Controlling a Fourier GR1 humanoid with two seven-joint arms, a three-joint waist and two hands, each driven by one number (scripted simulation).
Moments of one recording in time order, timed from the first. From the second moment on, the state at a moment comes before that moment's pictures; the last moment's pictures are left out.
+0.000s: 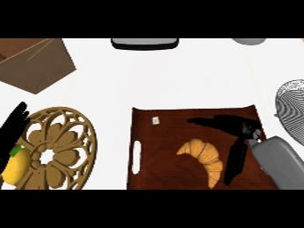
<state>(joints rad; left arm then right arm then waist) 0.03 0.47 0.05 -1.43 0.19 0.04 0.14 -0.39 -0.39 0.37 -1.30 0.07 0.79 0.25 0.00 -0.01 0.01</state>
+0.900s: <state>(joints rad) 0.03 0.45 0.10 -1.40 0.16 -0.02 0.11 -0.27 -0.32 0.40 -1.37 0.23 0.72 0.12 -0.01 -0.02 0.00</state>
